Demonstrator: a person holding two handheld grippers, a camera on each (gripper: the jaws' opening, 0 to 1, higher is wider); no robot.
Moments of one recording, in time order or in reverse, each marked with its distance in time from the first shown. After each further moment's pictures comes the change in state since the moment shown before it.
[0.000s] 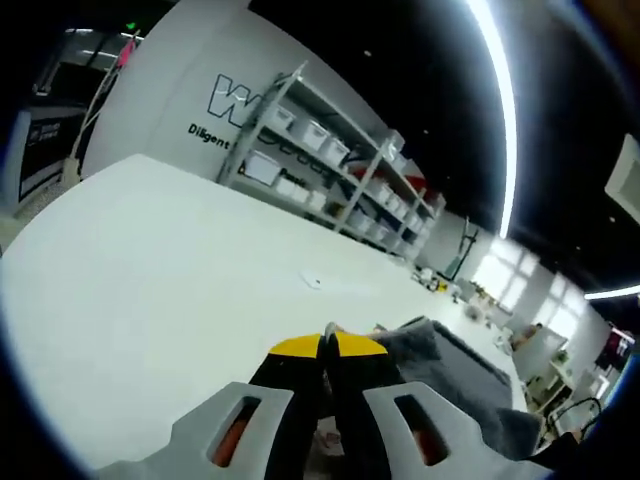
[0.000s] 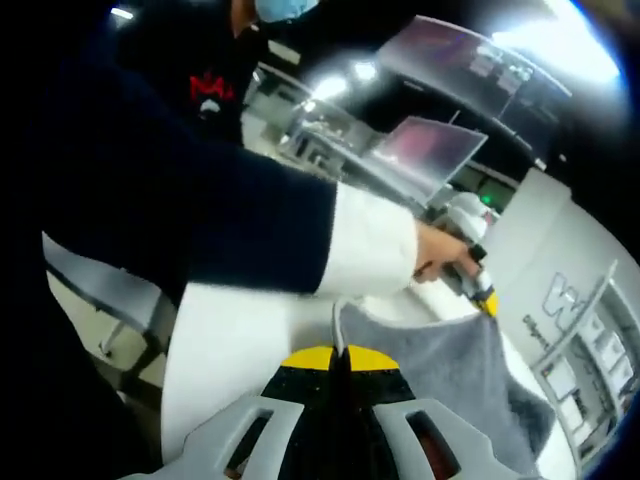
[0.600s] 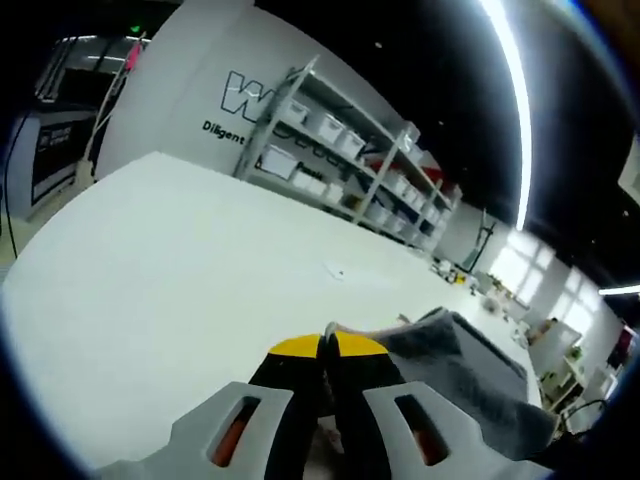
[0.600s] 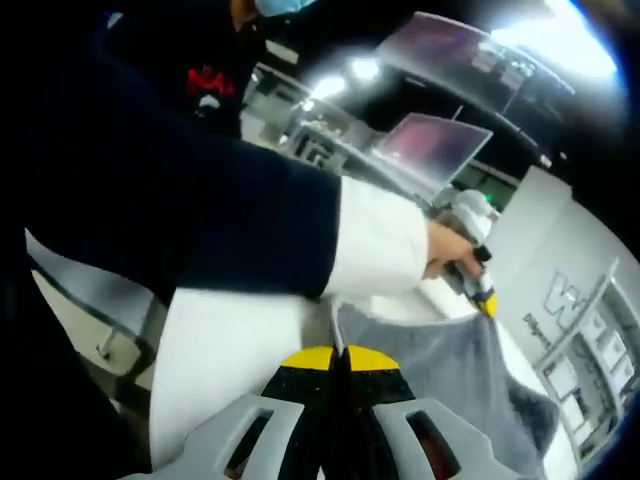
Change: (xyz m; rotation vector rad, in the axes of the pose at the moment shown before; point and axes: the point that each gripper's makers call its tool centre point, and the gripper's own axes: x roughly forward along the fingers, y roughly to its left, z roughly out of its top) left arm -0.005 0.013 -0.013 0.022 0.031 0.090; right arm -0.001 0.002 -0.002 -0.014 0.007 -0.006
